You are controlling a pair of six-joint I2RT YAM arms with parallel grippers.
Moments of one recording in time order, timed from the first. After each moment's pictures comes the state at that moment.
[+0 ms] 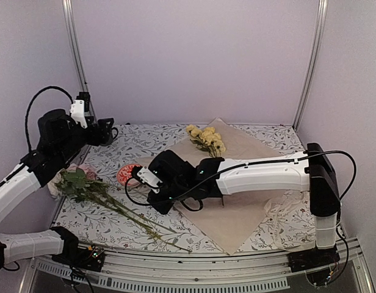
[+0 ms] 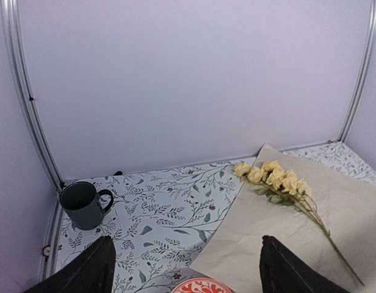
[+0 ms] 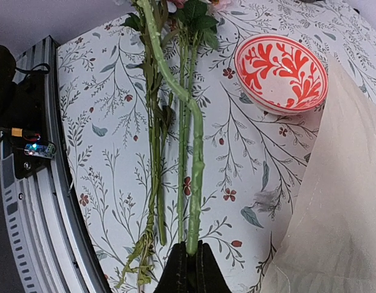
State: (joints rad) left arm -0.40 0.92 0.82 -0.06 -0.17 -0.05; right arm 1.25 2.07 1.69 -0.40 0.05 0.11
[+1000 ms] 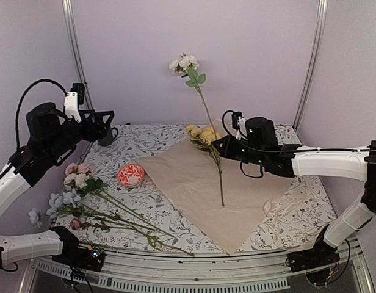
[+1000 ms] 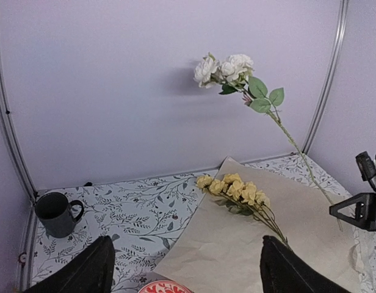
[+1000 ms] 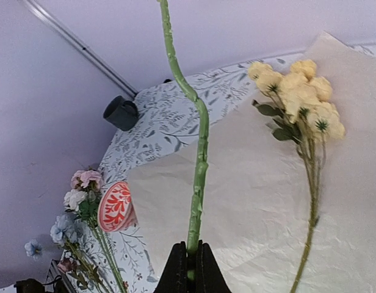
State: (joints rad) left arm -0.48 0.84 0.93 -0.17 -0.12 -0.13; right arm 0.80 1.53 1.01 0.18 0.07 0.67
